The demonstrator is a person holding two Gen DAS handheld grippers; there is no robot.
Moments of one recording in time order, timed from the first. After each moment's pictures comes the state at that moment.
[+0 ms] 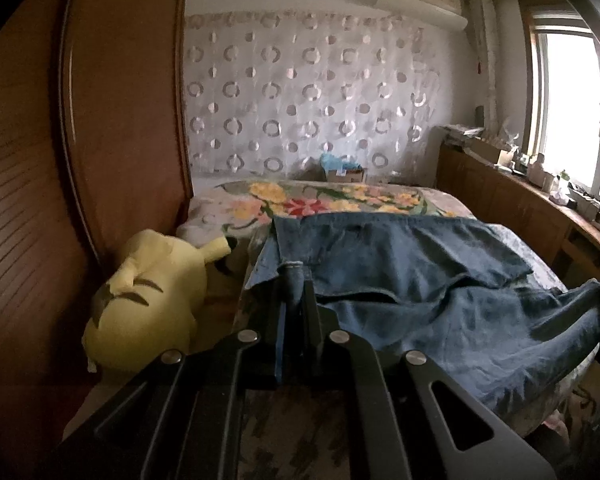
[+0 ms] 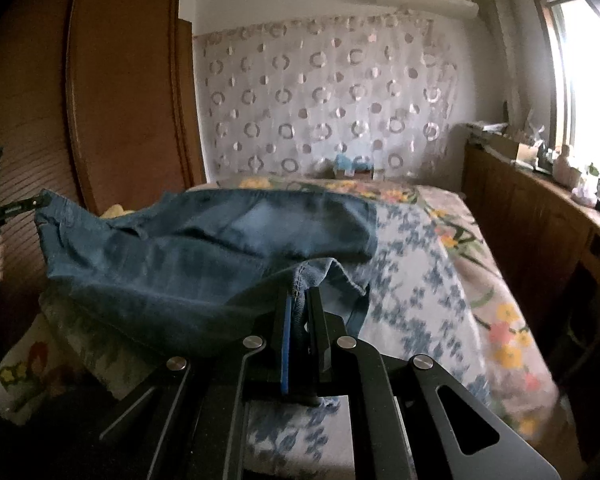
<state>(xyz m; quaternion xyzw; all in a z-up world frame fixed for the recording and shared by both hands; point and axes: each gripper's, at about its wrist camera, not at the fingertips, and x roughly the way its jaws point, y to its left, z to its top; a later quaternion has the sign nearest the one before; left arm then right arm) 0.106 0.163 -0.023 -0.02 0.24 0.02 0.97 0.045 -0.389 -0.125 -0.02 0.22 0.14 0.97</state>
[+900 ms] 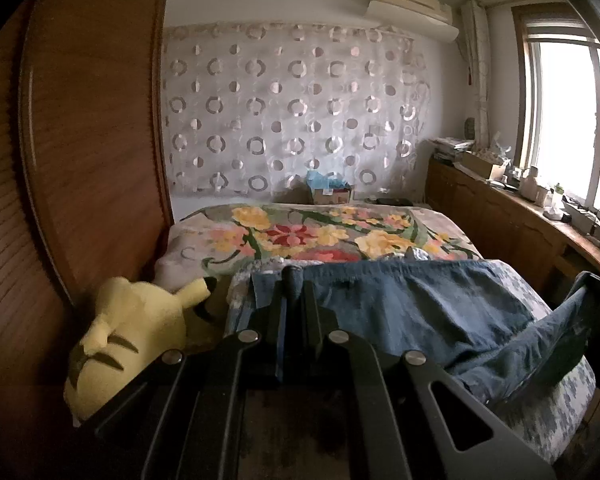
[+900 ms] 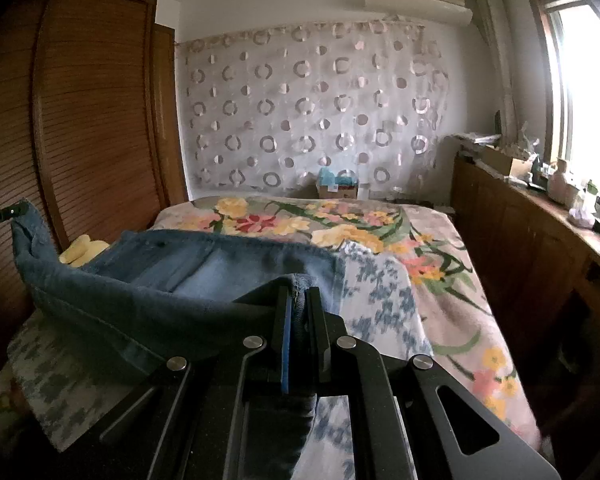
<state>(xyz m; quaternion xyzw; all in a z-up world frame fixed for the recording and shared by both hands) 0.205 0.150 0.019 -0.02 0.23 0.00 0.97 0.164 -0.393 -0.096 -0.03 0.21 0.12 0.97</state>
